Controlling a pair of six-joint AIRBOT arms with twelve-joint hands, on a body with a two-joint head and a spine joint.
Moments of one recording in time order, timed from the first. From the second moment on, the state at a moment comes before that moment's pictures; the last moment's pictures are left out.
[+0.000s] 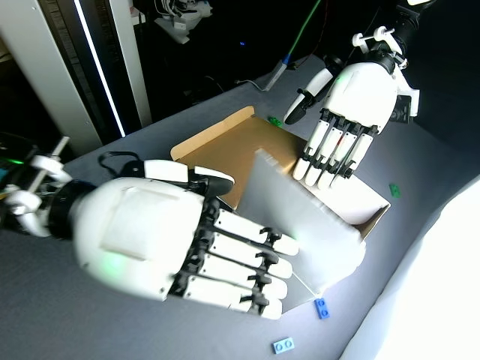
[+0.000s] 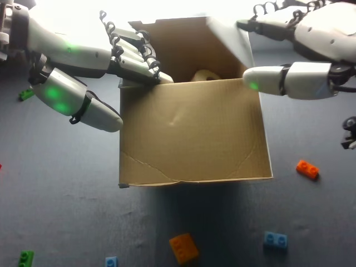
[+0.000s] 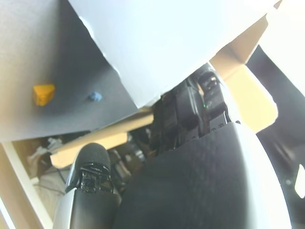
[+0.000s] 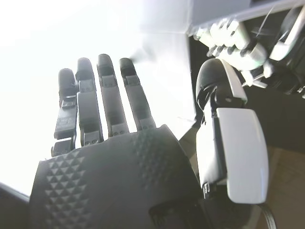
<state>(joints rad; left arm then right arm) 0.07 -1.12 1.63 1.87 -0.97 -0.50 -0.24 -1.01 1.12 0.13 0.55 -1.03</state>
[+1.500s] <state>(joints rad) 0.07 -1.10 1.91 1.96 -1.15 -0.43 -0.22 -1.01 1.13 0.14 0.53 -1.06</state>
